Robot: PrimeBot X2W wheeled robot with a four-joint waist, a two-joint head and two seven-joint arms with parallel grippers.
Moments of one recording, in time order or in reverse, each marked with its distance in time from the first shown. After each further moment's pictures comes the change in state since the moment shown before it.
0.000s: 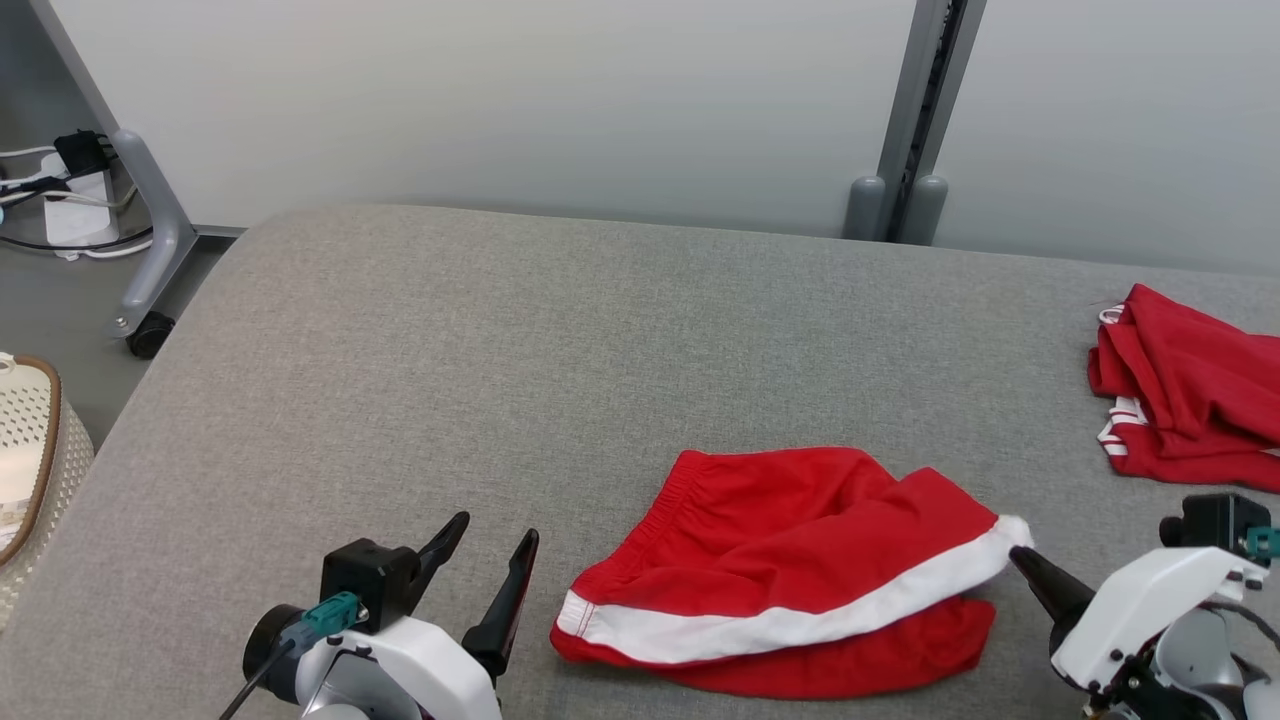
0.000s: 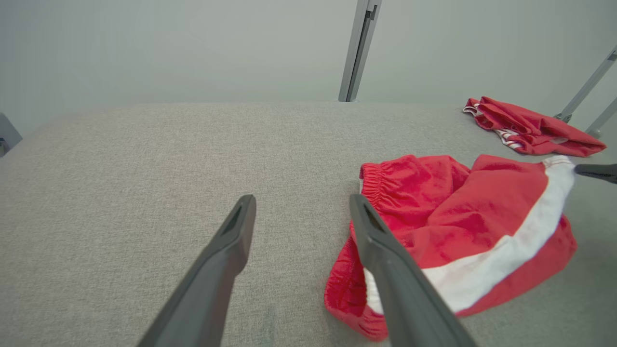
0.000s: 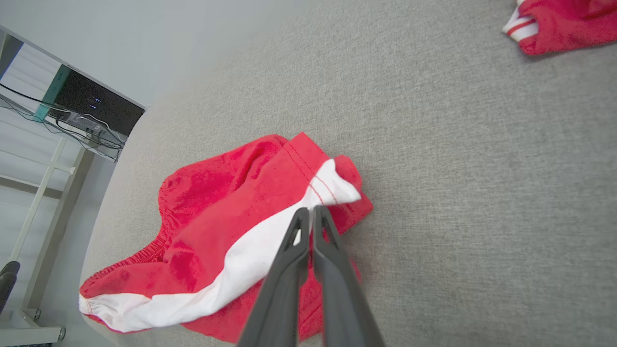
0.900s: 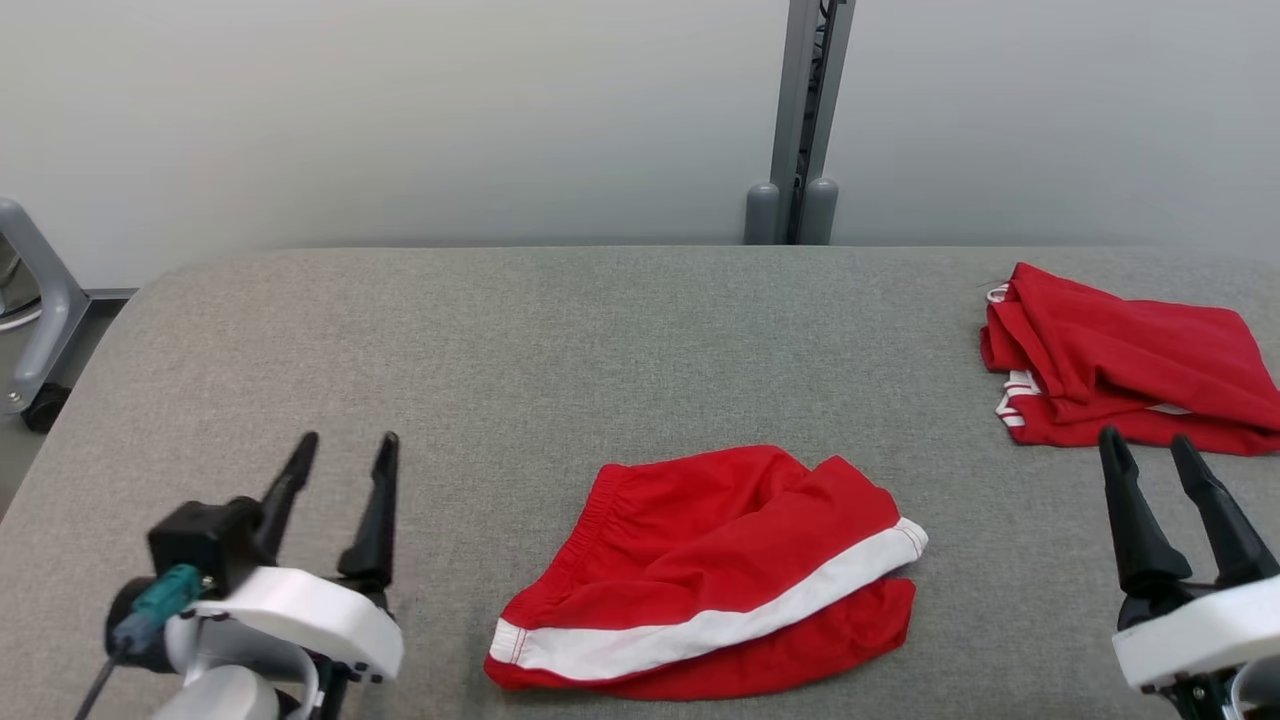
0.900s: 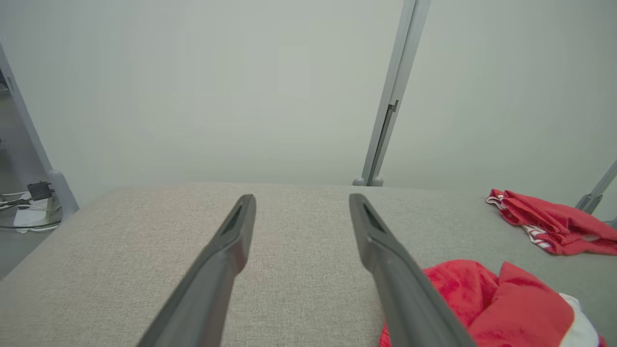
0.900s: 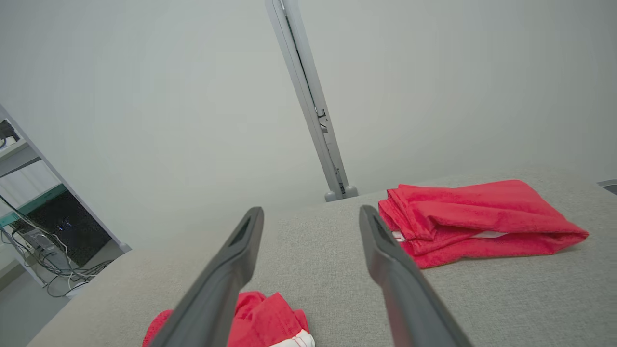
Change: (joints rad) left arm 0.080 0.059 0.252 -0.110 0.020 0.095 -0.055; right arm 0.138 0.022 -0.048 -0.372 -0.213 0.000 -0.381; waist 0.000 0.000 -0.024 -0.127
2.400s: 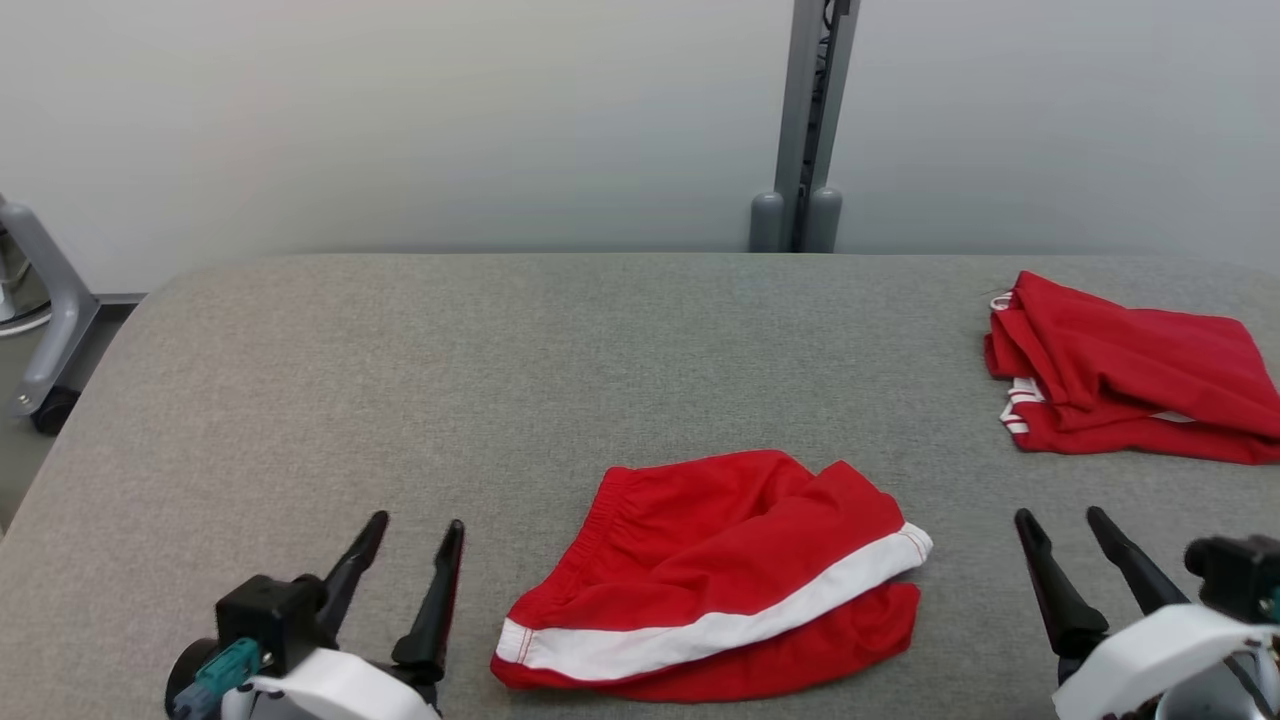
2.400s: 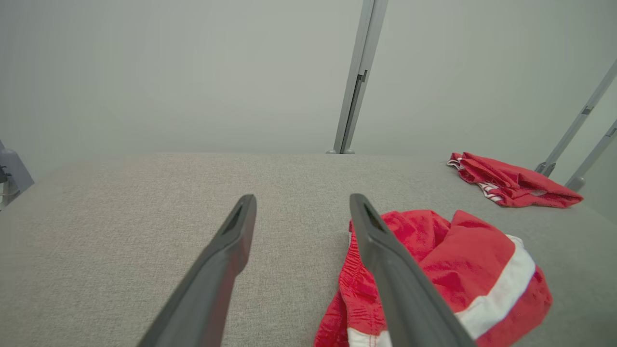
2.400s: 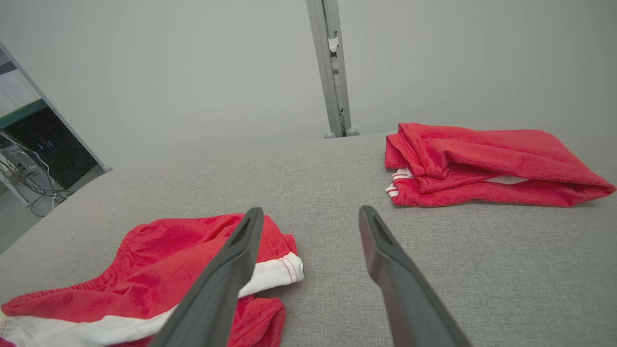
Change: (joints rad) left arm 0.214 -0.127 0.193 -0.055 0.226 -0.165 0.106; right arm 0.025 -0.081 0.145 0.168 -0.053 0.000 -0.052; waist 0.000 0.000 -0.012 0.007
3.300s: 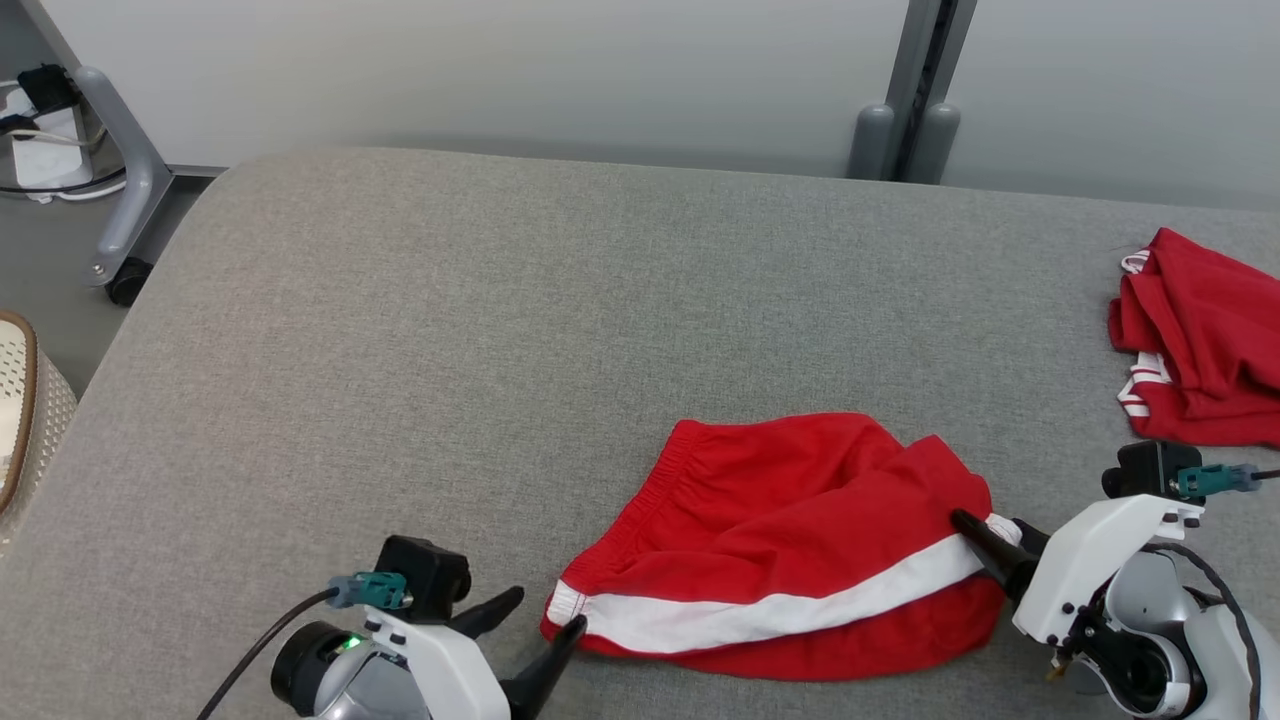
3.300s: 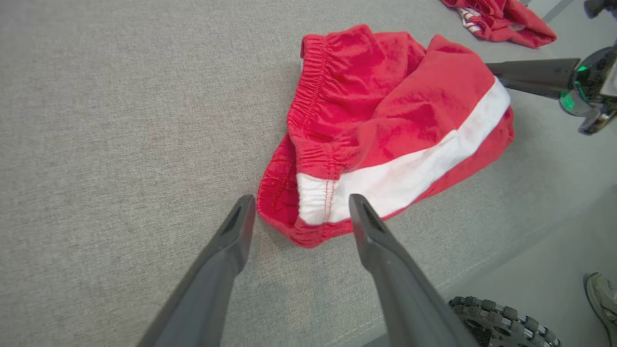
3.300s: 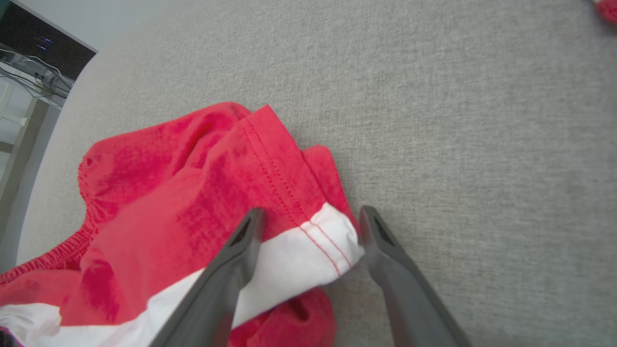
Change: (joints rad) left arm -0.132 0.042 -0.187 -0.040 -0.119 -0.127 0.479; right arm -0.320 -0.022 0.087 0.410 0.259 0.000 0.357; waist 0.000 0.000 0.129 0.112
